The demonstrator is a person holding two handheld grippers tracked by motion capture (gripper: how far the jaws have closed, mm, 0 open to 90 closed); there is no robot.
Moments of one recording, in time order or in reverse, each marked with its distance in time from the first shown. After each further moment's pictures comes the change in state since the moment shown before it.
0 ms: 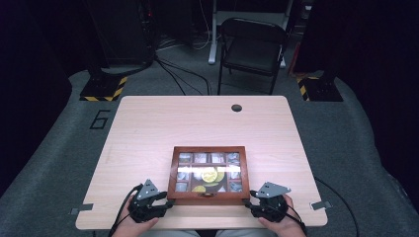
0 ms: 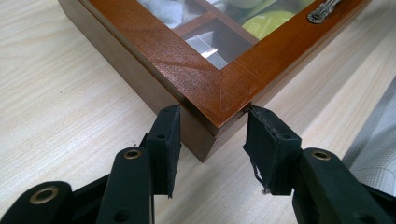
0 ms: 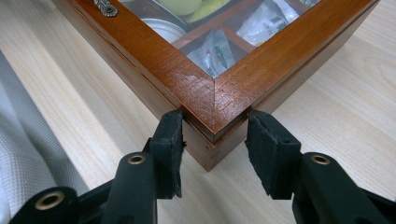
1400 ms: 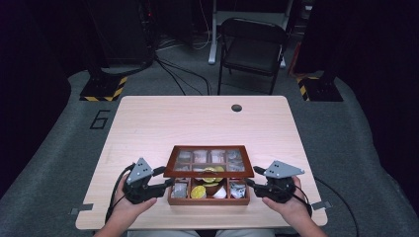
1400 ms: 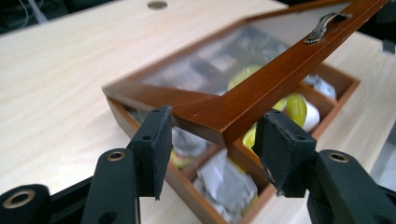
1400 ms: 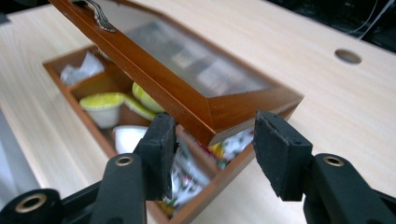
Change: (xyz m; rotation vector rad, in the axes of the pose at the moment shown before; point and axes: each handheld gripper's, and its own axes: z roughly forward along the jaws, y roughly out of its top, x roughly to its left) left arm 0.009 0.066 -0.039 -0.200 0.039 0.050; right arm -0.020 0.062 -0.039 -0.167 -0.047 -0.022
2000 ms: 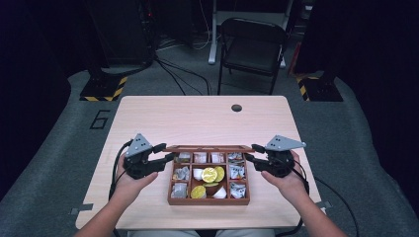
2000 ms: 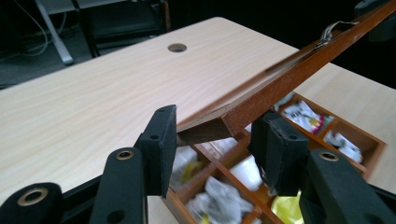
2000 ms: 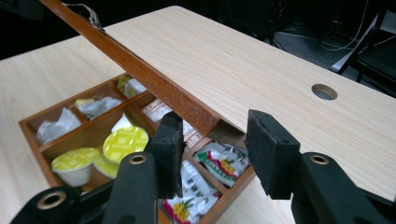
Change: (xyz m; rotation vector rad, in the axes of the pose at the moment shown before) left arm 0.032 0.047 0.011 -0.075 0.030 -0.008; right arm -0.037 0.047 0.012 -0.060 -0.004 0.030
